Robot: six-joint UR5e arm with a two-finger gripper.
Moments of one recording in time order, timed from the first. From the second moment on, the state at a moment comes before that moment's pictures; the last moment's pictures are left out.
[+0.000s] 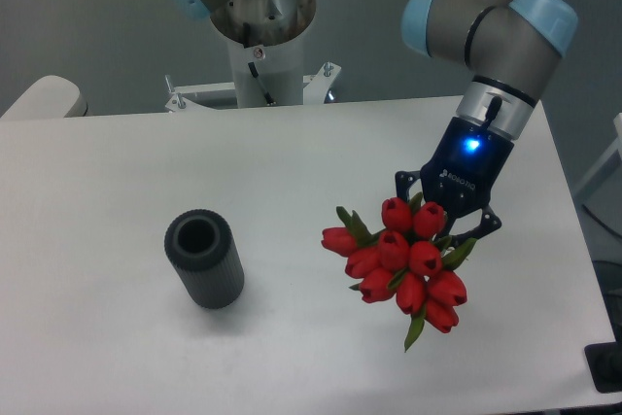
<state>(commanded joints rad) 2.76 -1.92 -1.57 -0.84 0.61 1.12</state>
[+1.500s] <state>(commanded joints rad) 2.63 -1.85 -1.60 -0.83 0.41 0.77</state>
